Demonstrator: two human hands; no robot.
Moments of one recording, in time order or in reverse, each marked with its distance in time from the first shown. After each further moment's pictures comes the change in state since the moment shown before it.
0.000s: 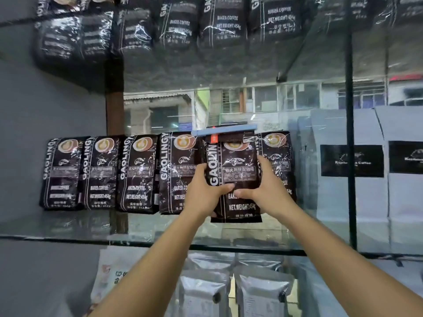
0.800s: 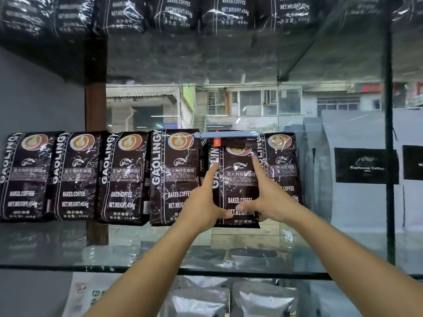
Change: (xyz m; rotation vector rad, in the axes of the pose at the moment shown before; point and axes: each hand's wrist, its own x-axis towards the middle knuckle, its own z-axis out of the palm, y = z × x) left_hand 0.038 -0.031 -0.005 0.391 -0.207 0.139; right_hand 0.035 0.016 0.012 -0.230 -0.208 0.073
